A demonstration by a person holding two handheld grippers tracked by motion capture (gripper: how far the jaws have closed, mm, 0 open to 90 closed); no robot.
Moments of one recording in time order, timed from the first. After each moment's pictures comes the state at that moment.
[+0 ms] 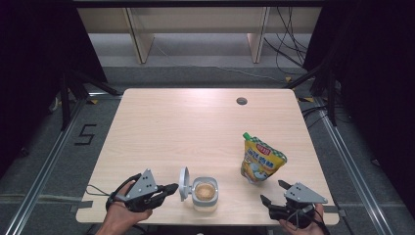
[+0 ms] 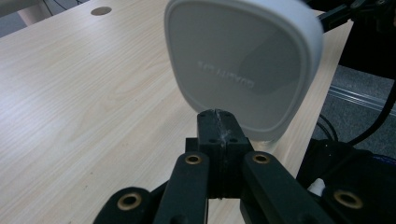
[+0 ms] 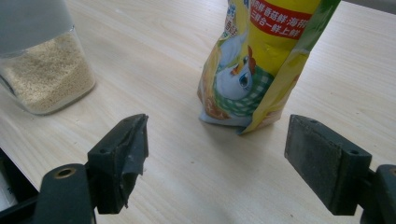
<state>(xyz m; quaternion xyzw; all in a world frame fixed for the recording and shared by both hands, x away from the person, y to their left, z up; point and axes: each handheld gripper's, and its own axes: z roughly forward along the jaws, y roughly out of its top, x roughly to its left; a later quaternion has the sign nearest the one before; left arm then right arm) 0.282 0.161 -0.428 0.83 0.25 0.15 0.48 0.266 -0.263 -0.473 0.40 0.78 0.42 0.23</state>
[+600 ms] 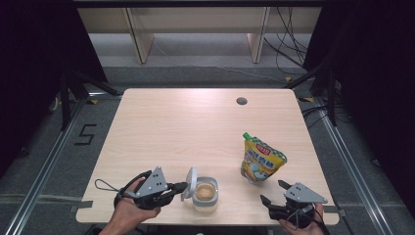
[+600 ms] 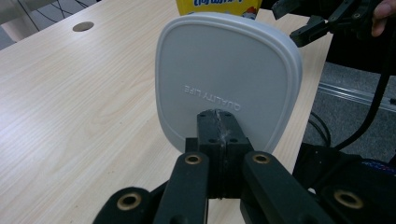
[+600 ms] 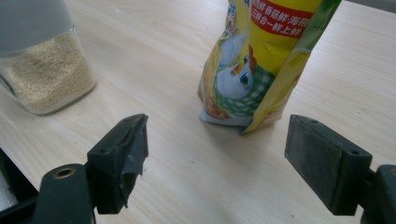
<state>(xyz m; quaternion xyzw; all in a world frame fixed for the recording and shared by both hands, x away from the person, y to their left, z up) 0.287 0.138 -0.419 0.84 0.22 0.14 0.48 0.268 -0.263 -0.475 0.39 0.78 0.42 0.23</state>
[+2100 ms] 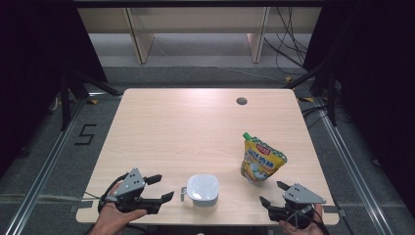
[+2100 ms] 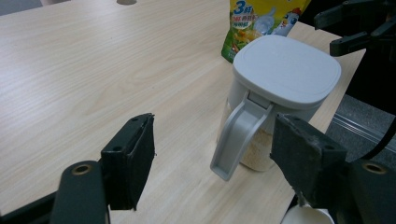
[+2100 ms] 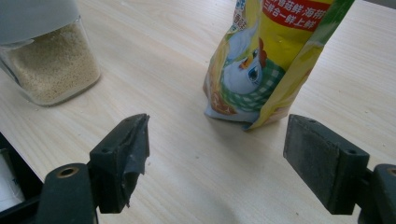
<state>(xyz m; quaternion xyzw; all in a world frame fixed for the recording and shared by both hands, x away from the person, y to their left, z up) 0.283 0.191 -0.440 0.80 0.32 0.13 0.50 0.266 -0.262 -0.476 0.38 0.79 0.41 0.22</state>
